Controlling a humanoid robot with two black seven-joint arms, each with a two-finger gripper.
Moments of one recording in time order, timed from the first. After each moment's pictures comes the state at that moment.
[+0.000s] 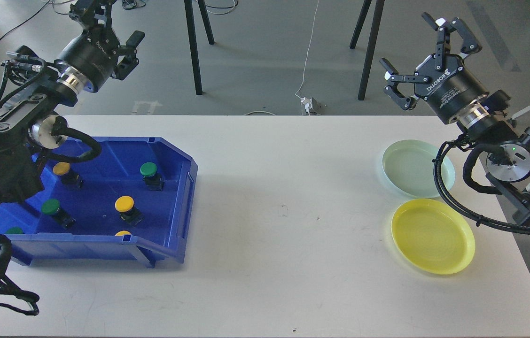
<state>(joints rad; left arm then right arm) -1.01 0.33 -0.51 -0.37 0.27 -0.49 -0.49 0.77 -0.49 0.65 0.94 0.06 0.49 0.30</state>
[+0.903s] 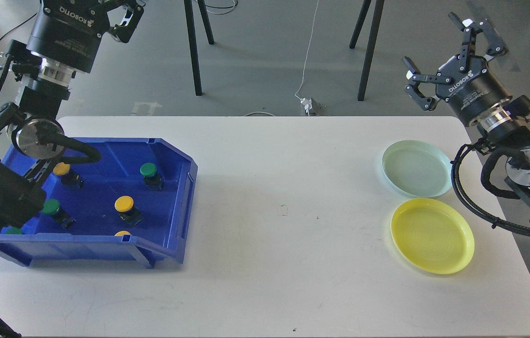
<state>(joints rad) -0.73 0.50 -0.97 -1.20 0.24 -0.49 -0.49 0.74 -0.55 0.71 0.95 0.07 0.49 0.31</state>
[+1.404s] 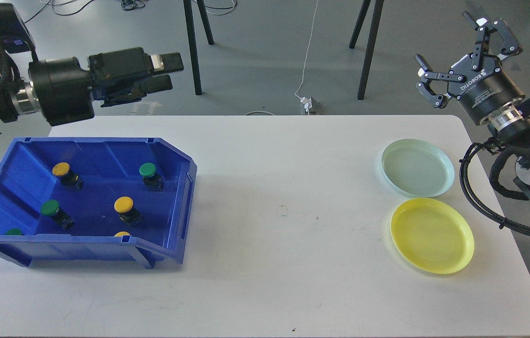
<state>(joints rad) -1.17 1.03 -0.16 -1.45 1.11 -0.49 -0.49 0.72 -0.57 0.74 0.95 0.07 0.49 0.31</state>
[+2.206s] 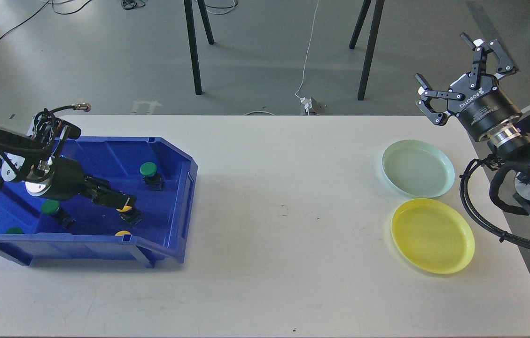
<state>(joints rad) -1.16 0.80 0.20 -1.03 1.57 -0.49 -0.49 0.66 -0.57 0.74 0.95 0.07 0.49 0.31</state>
